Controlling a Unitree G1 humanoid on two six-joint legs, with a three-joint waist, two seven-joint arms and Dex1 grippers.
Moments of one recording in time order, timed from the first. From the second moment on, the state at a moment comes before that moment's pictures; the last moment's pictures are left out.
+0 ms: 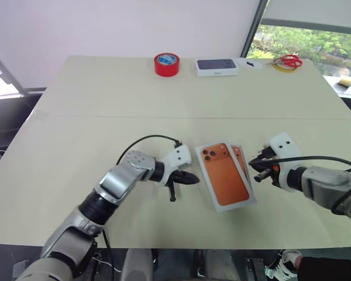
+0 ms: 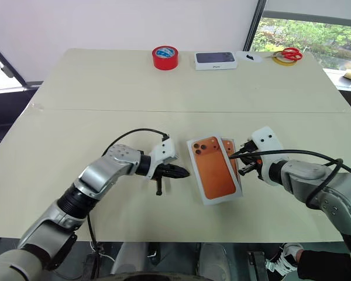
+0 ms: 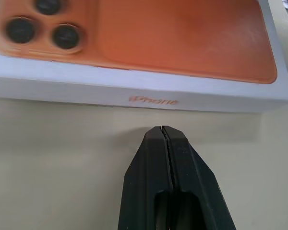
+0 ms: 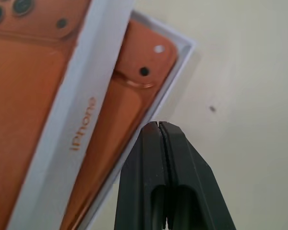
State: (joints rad) left arm -0.59 0.36 -0.49 -0.04 -0.21 0.66 -0.99; right arm -0.16 -1.03 -0.09 -0.51 0.95 1.07 0.10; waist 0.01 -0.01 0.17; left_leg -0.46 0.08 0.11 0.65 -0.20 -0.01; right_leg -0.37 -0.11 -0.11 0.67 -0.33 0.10
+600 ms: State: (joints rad) left arm -0.61 0.19 -0.41 0.02 -0.23 0.68 -0.88; right arm -0.16 -0.96 -0.11 -0.55 0.82 1.17 0.15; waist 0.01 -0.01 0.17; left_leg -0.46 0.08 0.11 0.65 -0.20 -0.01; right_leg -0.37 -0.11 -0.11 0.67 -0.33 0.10
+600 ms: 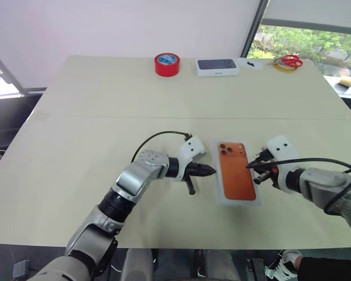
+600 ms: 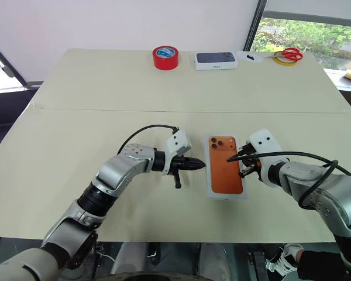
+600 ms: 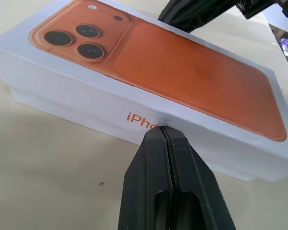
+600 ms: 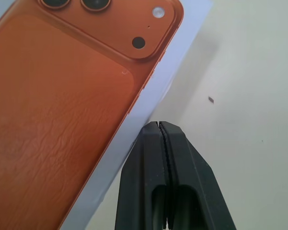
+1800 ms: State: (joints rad) left arm -0.62 0.25 -0.48 0.03 -0.22 0.68 -0.95; right arm -0.16 -0.91 -0.14 -0.61 0.69 1.28 0.33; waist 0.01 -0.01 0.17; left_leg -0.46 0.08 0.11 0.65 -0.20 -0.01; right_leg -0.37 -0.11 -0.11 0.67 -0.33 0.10
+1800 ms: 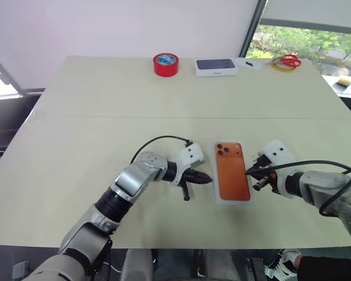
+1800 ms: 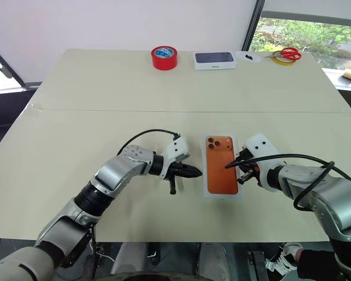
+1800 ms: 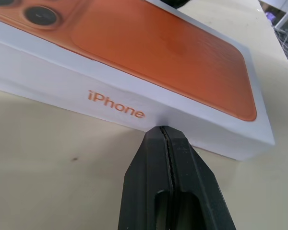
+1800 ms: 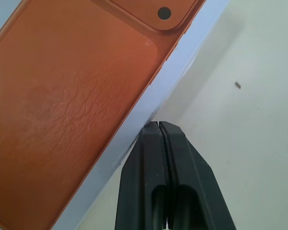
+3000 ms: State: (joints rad) left arm -0.72 0.08 -0.28 0.17 -0.28 0.71 -0.78; right arm -0.02 -0.97 -0.32 -0.68 0.67 1.14 0.58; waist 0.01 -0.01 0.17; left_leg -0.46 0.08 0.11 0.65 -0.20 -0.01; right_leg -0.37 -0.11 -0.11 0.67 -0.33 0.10
